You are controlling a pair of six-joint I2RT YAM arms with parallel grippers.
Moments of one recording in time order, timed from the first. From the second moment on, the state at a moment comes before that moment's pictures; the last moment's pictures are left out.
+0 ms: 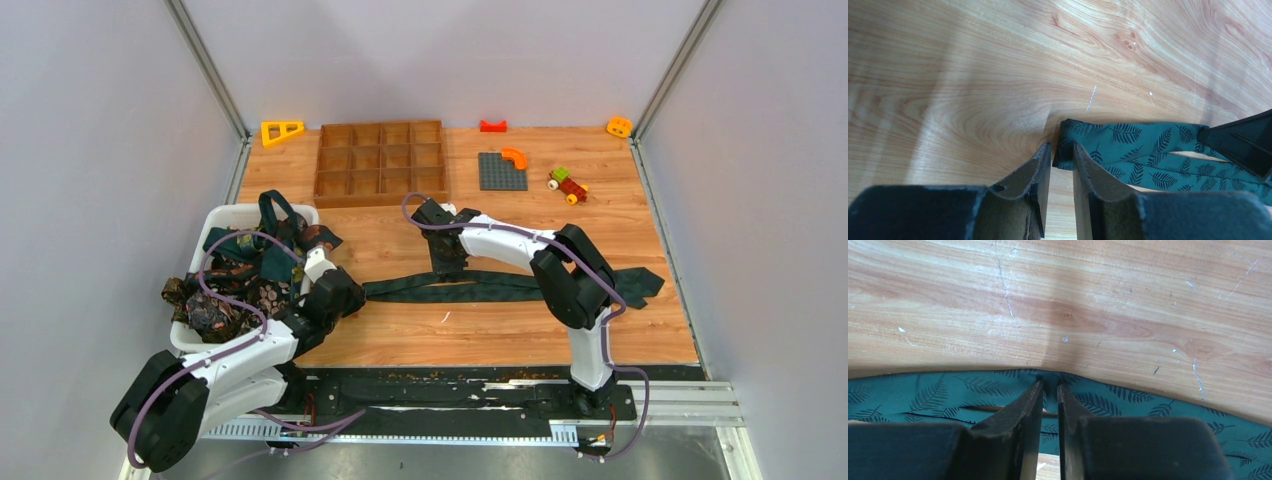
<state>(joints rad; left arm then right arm) -0.63 0.96 0.24 0.03 -0.39 -0.98 0.80 1.99 1.41 -0.65 0.17 0.58</state>
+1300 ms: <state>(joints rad) -0.63 0.92 0.24 0.04 -0.37 -0.96 0.87 1.88 1.41 -0.88 0.32 0.64</state>
